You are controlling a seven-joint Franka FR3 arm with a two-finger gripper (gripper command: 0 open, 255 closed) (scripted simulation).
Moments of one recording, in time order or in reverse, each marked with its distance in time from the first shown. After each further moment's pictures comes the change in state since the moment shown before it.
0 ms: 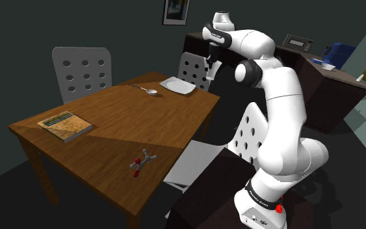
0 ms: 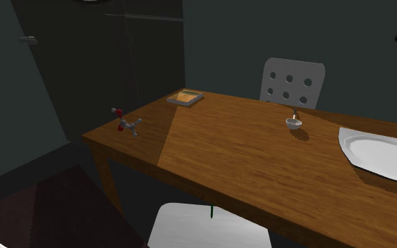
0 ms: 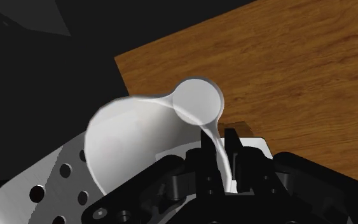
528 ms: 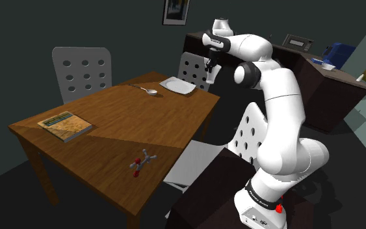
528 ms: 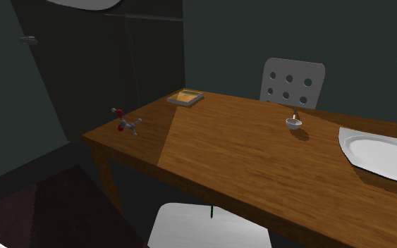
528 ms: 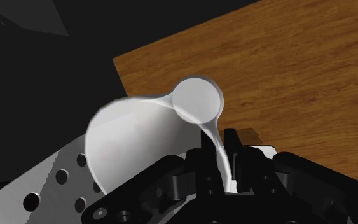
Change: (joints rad) arm -0.019 0.033 0.000 -0.026 0.004 0.060 -0.011
